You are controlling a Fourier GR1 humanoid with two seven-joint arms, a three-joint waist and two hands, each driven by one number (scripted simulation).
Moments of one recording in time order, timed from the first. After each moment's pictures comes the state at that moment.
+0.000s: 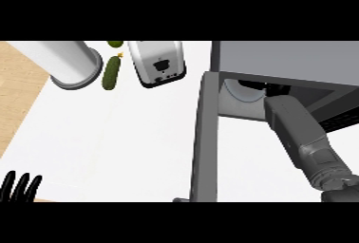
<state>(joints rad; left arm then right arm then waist) 0.57 0.06 0.18 -1.96 0.41 -0.53 -0.32 -0.99 -0.20 -0.15 -0.17 -0.01 -0.80 -0.81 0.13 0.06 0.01</state>
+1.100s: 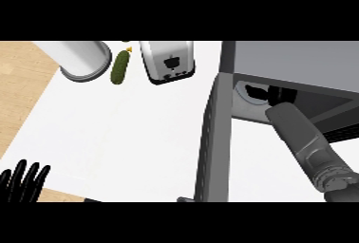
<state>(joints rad) 0.49 0.08 0.18 -1.90 0.37 -0.54 -0.33 -1.00 -0.22 0.02 -0.02 0.22 -1.04 -0.53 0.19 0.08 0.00</state>
